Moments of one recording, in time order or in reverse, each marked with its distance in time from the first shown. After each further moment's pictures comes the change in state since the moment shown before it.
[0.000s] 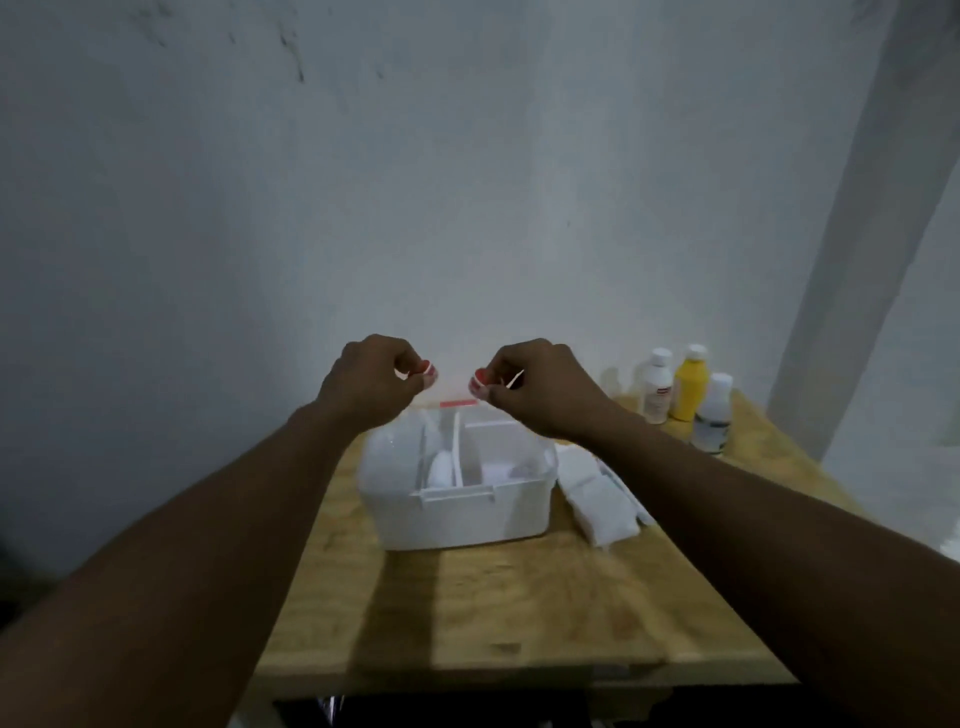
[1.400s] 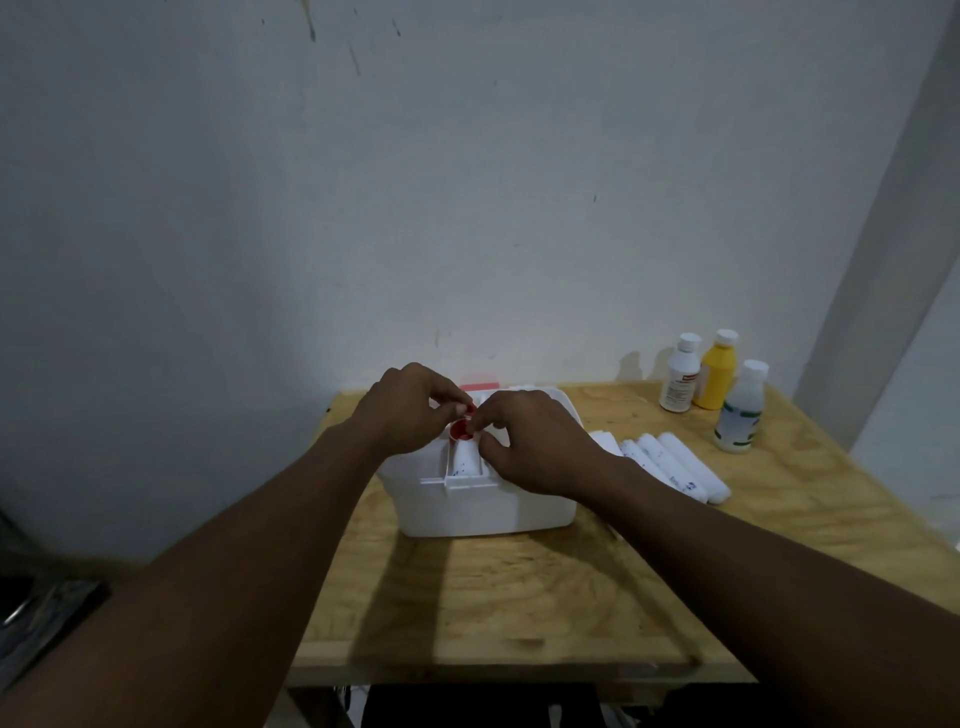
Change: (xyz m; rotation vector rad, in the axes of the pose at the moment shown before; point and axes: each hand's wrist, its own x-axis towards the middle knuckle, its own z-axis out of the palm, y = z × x) left_hand -0.022 -0.008 0.030 -0.035 -0.196 0.109; right_hand -0.024 0.004 0.062 -0.090 -0.146 -0.104
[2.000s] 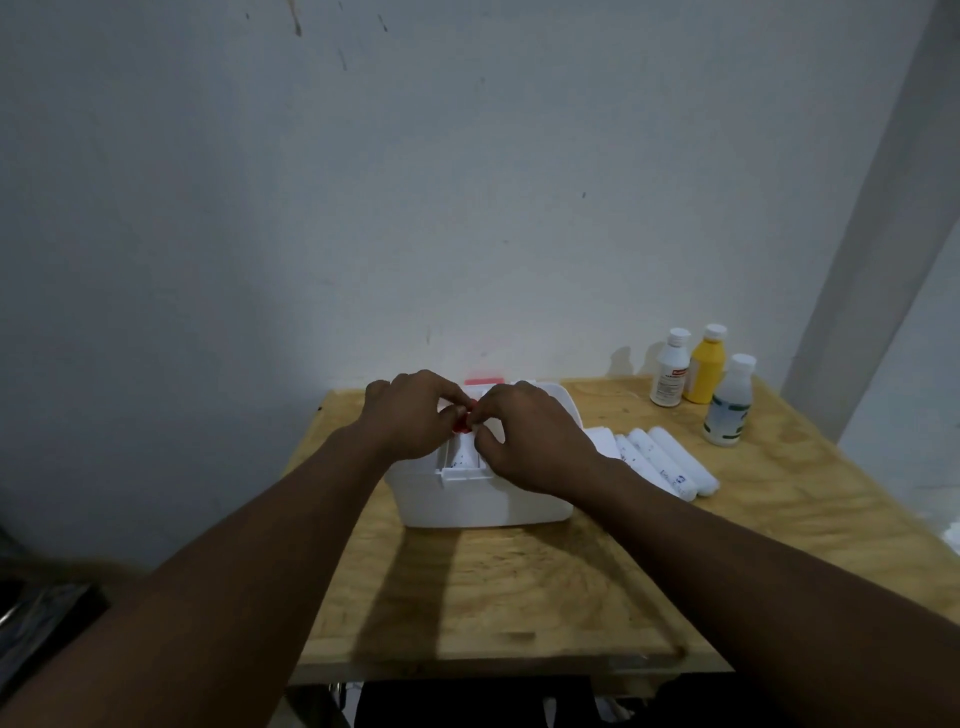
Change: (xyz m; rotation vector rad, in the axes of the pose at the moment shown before) left_hand -0.001 0.015 0.011 0.191 -0.017 -0.046; right_hand -0.004 0.002 0.003 -0.022 0.090 0.031
